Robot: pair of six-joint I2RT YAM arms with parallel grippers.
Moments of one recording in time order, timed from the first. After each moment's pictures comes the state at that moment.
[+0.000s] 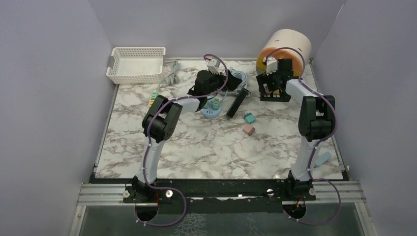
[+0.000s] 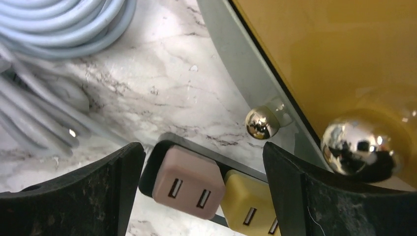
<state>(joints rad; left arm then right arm) -0.52 2.23 1.46 0.75 0.32 -0.56 0.06 2.04 1.50 -0.23 -0.13 -0.35</state>
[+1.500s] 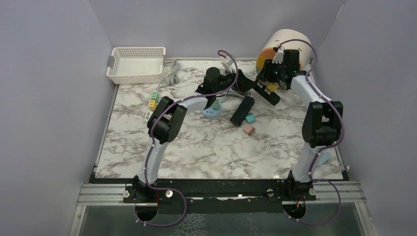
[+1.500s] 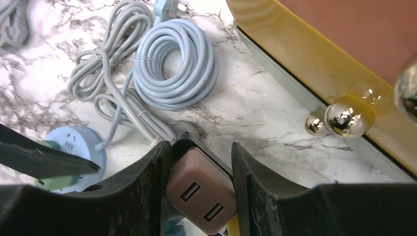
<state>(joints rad) -0.59 2.25 1.60 0.75 0.55 -0.70 0.04 1.92 1.53 -0.26 -0.35 0.08</state>
